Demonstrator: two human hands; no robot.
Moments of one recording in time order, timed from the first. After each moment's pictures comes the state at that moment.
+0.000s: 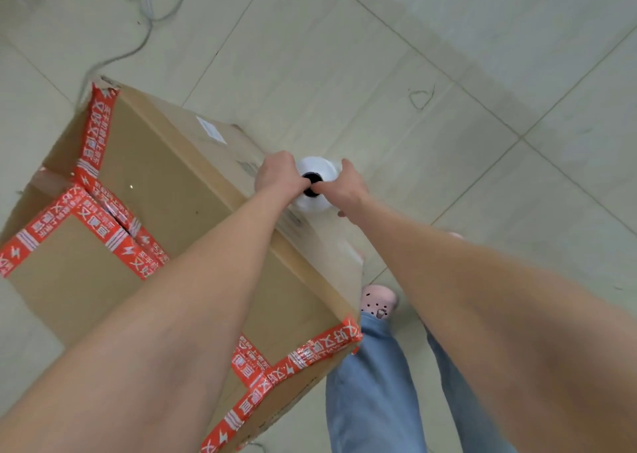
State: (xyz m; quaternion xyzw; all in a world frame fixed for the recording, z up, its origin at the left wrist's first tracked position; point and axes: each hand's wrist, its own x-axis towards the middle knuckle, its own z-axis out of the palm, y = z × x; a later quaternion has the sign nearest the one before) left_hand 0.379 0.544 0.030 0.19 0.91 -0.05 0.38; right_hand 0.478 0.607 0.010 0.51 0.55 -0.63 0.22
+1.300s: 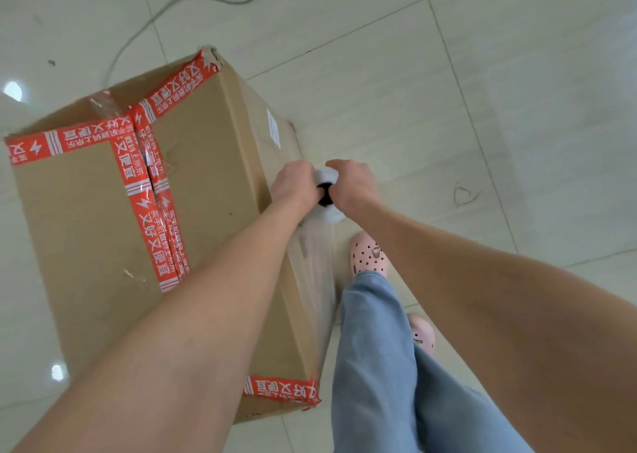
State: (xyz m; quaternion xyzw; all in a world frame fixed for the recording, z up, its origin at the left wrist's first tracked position) left_hand 0.317 0.536 0.038 0.01 0.93 0.06 0.36; right_hand 0.354 0.632 0.028 0.23 0.83 -0.40 0.30
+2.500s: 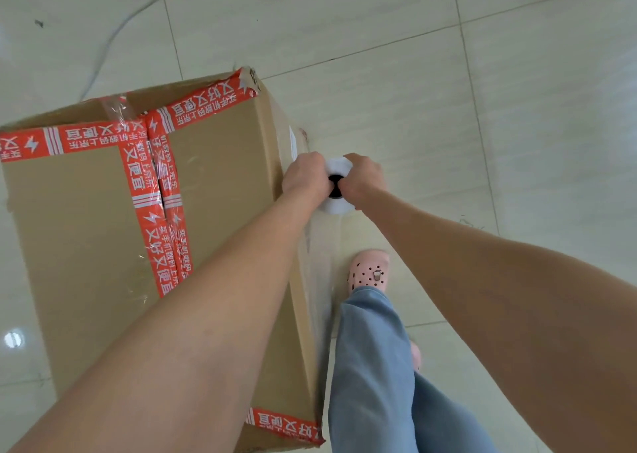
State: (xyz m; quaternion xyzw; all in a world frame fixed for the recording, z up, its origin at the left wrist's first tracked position) left_hand 0.238 0.526 0.029 -0.02 0.92 0.09 0.38; right_hand 0.266 0.619 0.012 0.29 0.79 -0.41 0.34
